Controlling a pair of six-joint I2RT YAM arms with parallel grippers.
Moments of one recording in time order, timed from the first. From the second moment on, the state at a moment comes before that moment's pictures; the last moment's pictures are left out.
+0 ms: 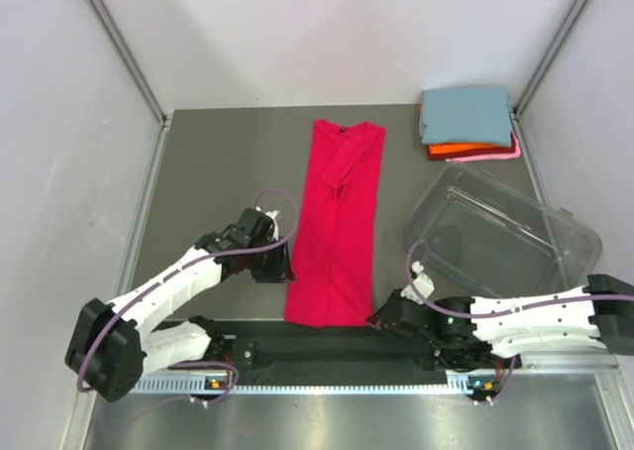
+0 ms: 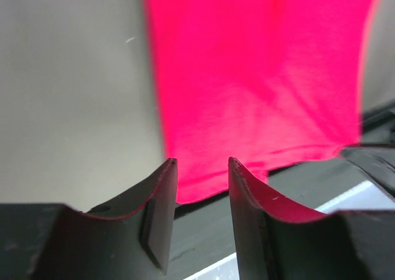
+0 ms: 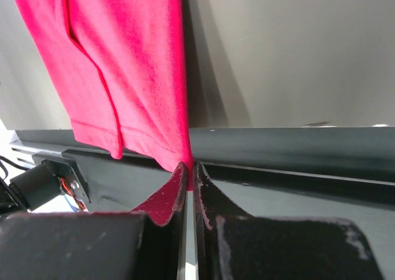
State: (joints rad) left arm -0.56 1.12 0.68 -0.60 0.24 -0.59; right arm 1.44 0.97 0.35 -0.35 0.44 1.75
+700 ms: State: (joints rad) left arm -0.90 0.92 0.44 -0.62 0.06 -0.96; right arm 1.44 0.79 0.20 -0.38 0.46 1.73
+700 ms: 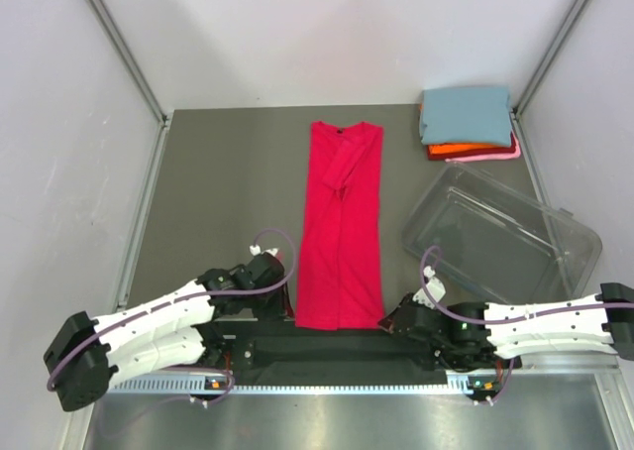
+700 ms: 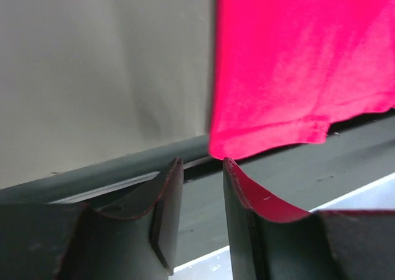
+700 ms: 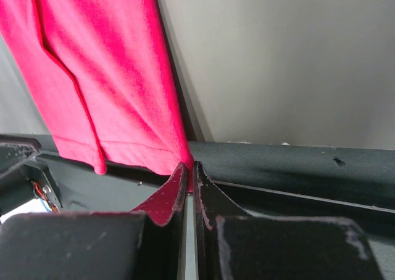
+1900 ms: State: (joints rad) left arm -0.96 0.83 0.27 -0.36 0.07 -1.16; right arm 1.44 0.70 0.18 -0.39 0.46 1.70
